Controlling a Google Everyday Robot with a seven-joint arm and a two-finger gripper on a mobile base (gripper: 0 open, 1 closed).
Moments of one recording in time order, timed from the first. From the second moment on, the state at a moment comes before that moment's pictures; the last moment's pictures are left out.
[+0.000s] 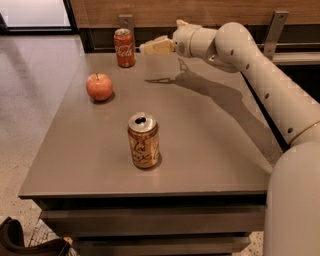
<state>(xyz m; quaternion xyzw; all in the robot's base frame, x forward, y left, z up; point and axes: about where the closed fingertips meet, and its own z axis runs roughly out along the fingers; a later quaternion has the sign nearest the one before) 0.841 -0.023 0.934 -0.34 0.66 0.23 0.63</state>
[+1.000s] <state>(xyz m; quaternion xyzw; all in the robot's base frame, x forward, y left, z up) 0.857 0.015 0.921 -0.34 0.65 0.26 0.63</state>
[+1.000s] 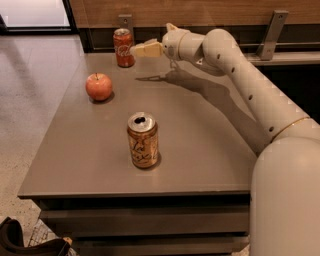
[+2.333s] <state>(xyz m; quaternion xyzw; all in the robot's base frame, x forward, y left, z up) 0.903 0.117 0.893 -0.34 0.66 0.30 0.60</state>
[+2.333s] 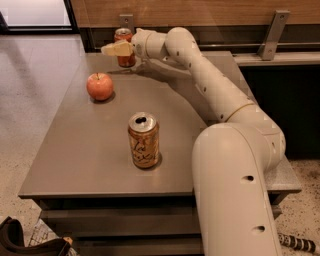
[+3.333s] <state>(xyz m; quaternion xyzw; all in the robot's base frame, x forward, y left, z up) 0.901 0.129 0.888 -0.34 0.66 0.30 0.59</state>
